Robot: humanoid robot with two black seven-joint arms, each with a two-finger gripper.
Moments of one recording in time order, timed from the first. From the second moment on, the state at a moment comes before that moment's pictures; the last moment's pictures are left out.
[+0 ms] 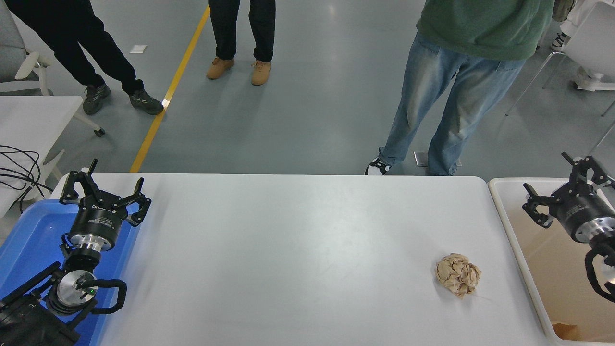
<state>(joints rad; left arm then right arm) -0.36 0.44 -0.96 -0.74 -0.07 -0.48 -0.54 0.45 -0.50 0.96 0.74 -0.01 0.26 0.23</state>
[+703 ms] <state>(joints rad) -0.36 0.44 -0.96 -0.74 -0.07 -0.48 -0.54 0.44 -0.51 0.93 0.86 -0.01 0.22 0.26</state>
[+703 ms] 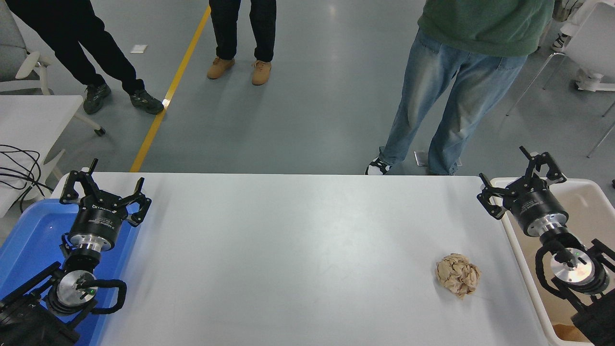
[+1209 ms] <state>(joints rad) -0.36 0.44 -0.96 -0.74 -0.07 -0.48 -0.54 0.48 -0.81 0.64 1.20 -0.24 0.11 0.22</state>
